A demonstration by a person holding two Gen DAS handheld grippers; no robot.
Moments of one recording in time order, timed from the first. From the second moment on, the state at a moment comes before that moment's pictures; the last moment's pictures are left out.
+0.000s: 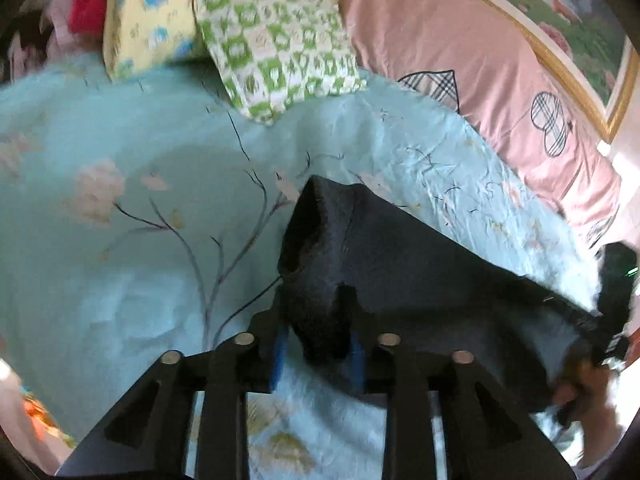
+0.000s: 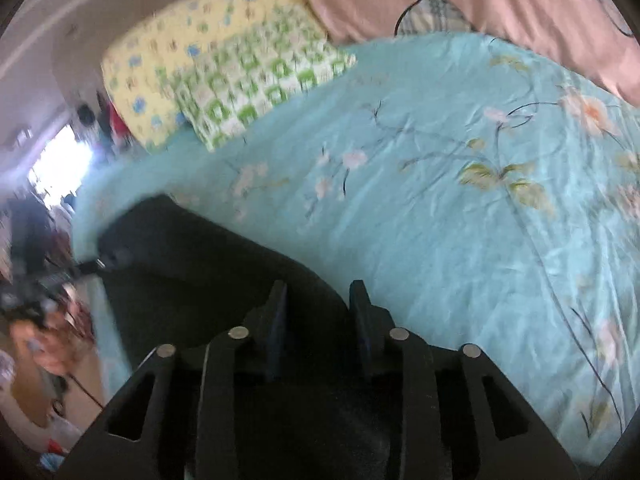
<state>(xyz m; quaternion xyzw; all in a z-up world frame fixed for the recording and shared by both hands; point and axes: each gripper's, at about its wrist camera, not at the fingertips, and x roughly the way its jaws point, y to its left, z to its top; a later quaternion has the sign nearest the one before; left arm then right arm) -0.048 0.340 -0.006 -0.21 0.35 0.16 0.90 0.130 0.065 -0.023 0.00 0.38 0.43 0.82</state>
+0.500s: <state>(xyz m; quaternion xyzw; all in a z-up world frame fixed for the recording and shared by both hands) -0.047 0.235 0.038 -0.13 0.33 0.08 0.93 0.036 -0.092 0.006 0.10 0.35 0.35 0.87</state>
